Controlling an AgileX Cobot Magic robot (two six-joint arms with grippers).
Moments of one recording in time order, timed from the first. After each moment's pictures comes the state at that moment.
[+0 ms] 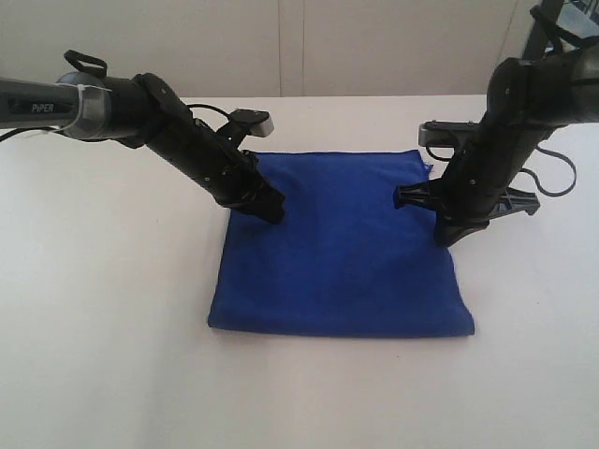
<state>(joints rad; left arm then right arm) -0.41 2.26 -1.68 -0.83 0.82 0.91 0.18 2.02 -1.34 0.14 0.80 0.05</state>
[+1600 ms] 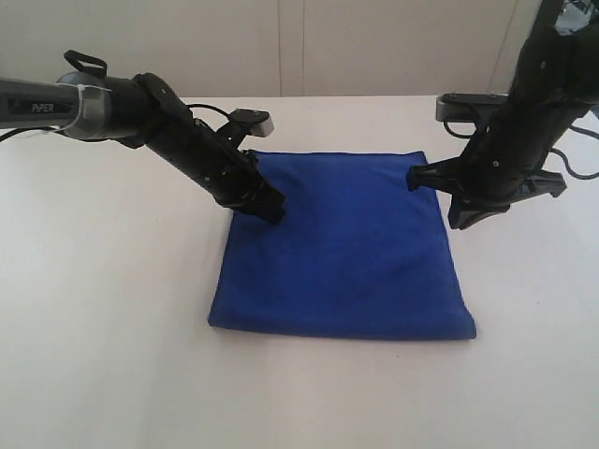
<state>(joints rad) -0.41 2.26 -1.68 -0.83 0.82 0.91 0.18 1.86 -1.26 0.12 0.81 0.06</state>
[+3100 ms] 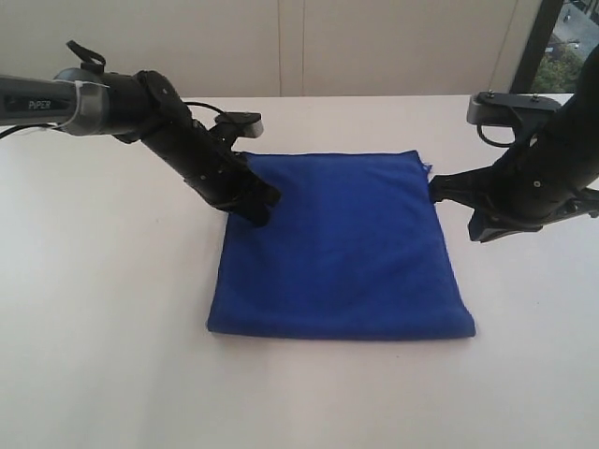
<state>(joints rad) -0.41 2.26 -1.68 -0.66 0.80 0.66 0.18 1.60 -1.01 0.16 0.72 0.06</state>
